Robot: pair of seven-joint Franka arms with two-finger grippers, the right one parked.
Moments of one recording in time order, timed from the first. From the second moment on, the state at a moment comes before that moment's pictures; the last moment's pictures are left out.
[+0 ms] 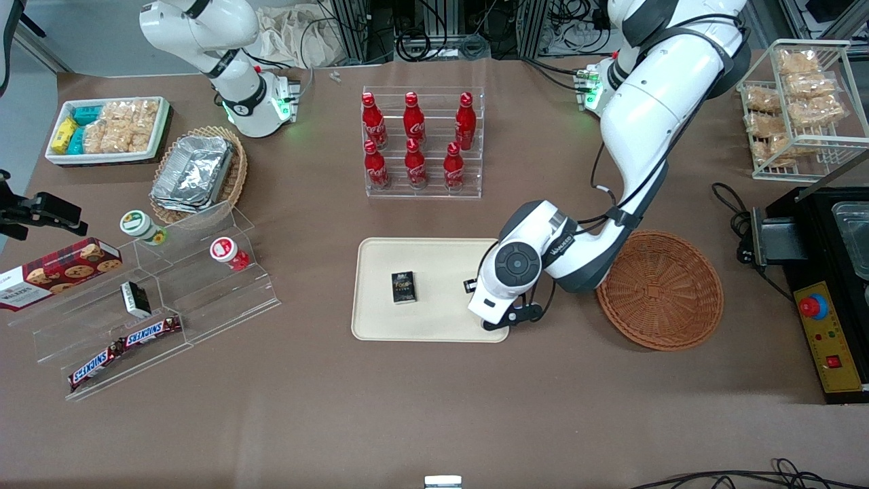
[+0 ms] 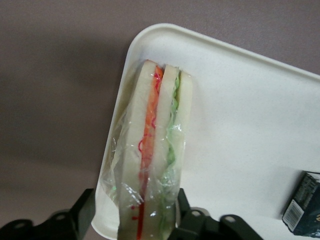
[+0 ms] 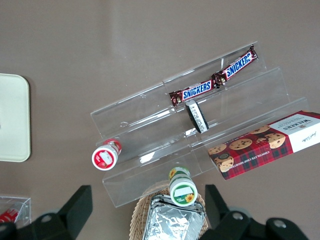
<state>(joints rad) -0.20 0.84 -0.52 -1.39 0.27 2.01 -1.01</state>
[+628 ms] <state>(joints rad) -0.14 0.55 -0.46 -1.42 0.20 1.78 -0.78</state>
